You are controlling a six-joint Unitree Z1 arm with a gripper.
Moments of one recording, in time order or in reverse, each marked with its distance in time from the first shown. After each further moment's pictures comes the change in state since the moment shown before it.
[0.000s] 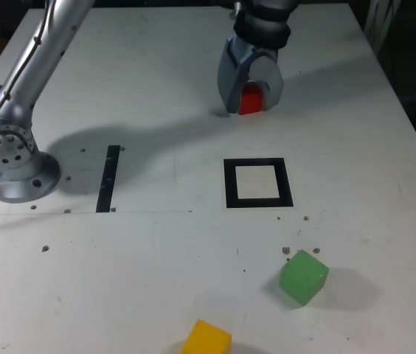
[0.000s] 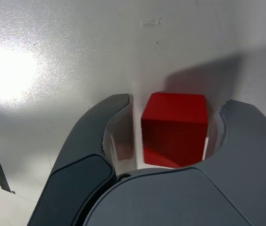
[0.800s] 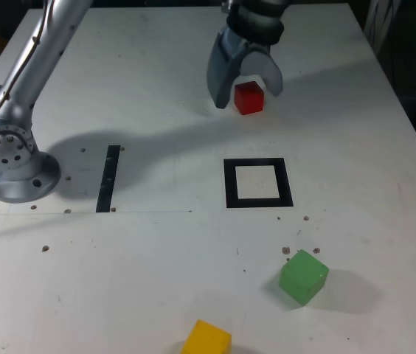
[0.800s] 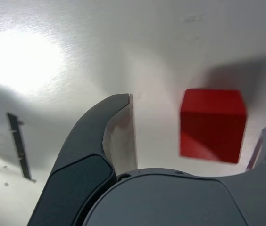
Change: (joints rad) arm -0.009 -0.009 -0.011 0.082 0.026 -0.032
